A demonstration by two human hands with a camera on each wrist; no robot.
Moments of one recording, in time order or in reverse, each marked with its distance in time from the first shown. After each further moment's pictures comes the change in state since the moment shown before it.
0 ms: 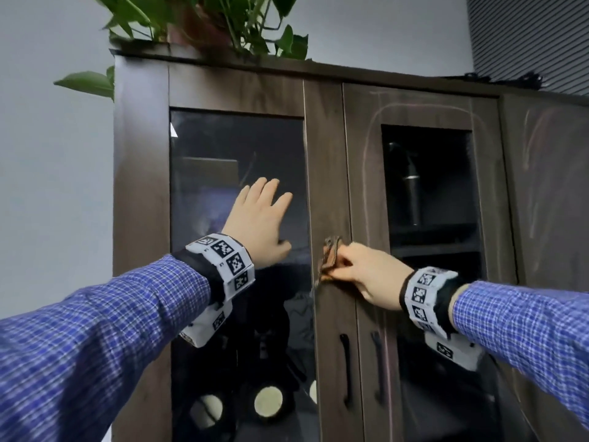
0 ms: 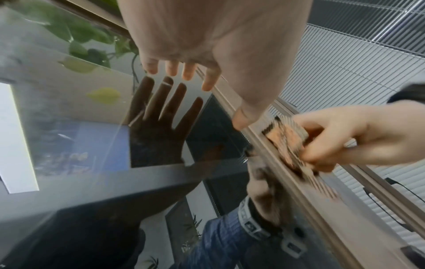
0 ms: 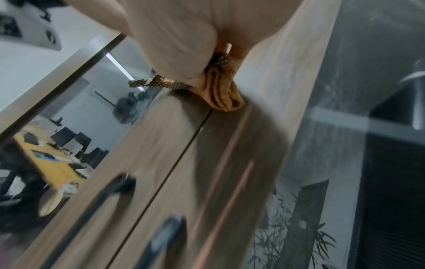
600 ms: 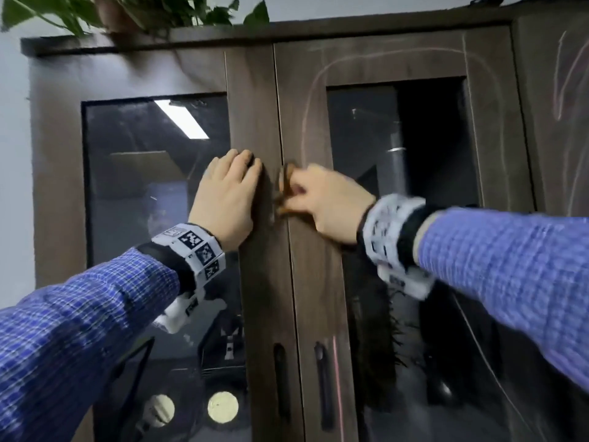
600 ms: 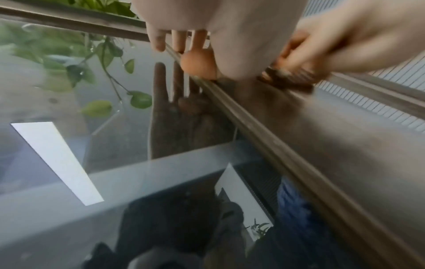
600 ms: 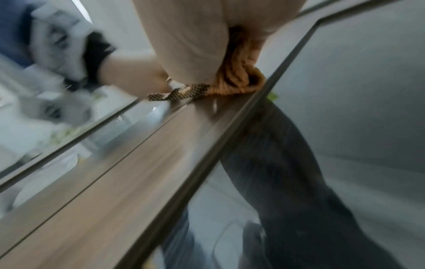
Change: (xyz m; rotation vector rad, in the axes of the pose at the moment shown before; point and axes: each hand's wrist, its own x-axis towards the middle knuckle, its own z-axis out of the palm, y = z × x) left_hand 0.071 0.077 0.023 0.189 0.154 -0.066; right_hand 0.029 0.108 -0.026 -0.079 0.427 -0.222
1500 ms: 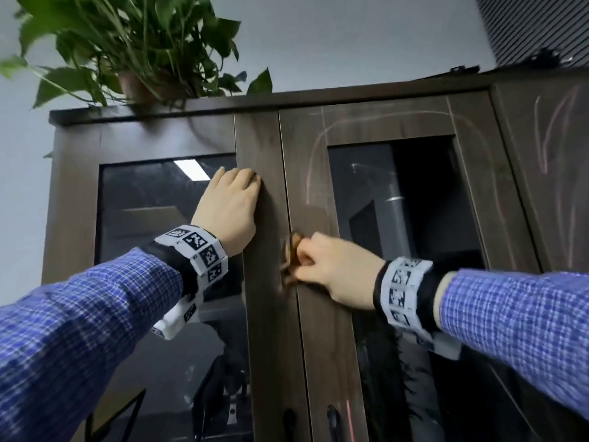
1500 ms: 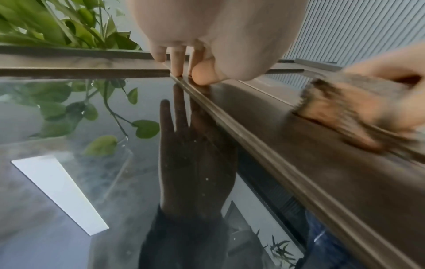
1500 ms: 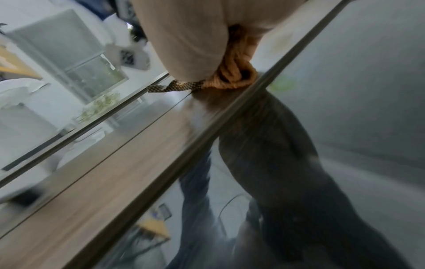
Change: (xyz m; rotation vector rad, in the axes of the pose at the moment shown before) left_hand 0.057 -0.025 -0.044 0.069 -0.019 -0.034; right_hand -0.007 -0.004 0.005 0.009 -0.069 -0.059
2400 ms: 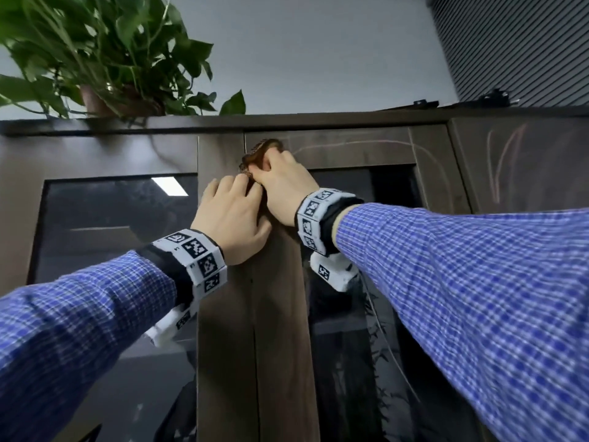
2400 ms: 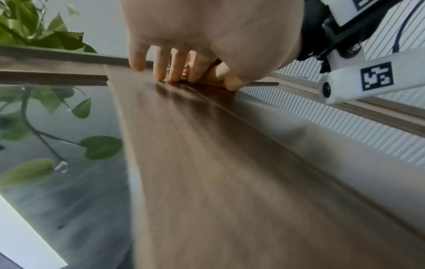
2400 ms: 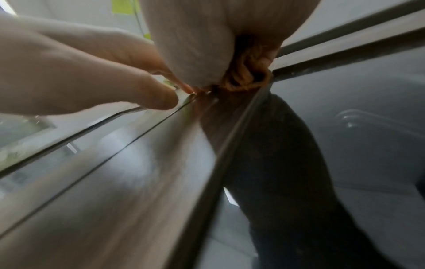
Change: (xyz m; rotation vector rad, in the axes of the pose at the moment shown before) left_hand 0.040 0.056 -0.014 -0.100 0.059 -0.059; right_hand 0.097 0.091 -0.060 -0.074 0.144 0.487
